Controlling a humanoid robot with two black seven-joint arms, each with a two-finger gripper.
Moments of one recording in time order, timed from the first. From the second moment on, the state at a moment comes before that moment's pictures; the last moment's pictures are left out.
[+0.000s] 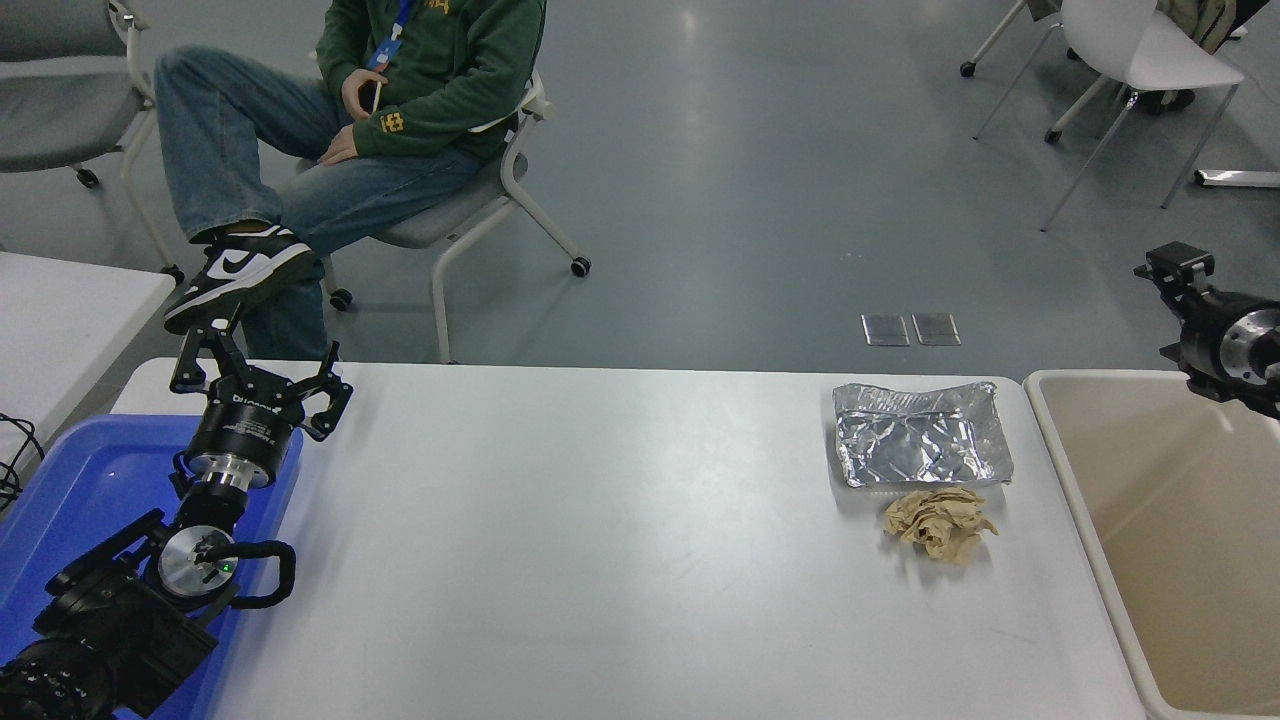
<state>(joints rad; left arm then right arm) -0.55 0.33 -0.83 -0.44 -0.19 -0.66 -0.49 1.08 -0.60 0.03 0.51 -0.23 0.11 0.05</state>
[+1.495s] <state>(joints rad) -0.55 0.33 -0.83 -0.45 -0.19 -0.66 -0.49 0.72 -0.26 0.55 0.78 0.04 0.11 0.39</state>
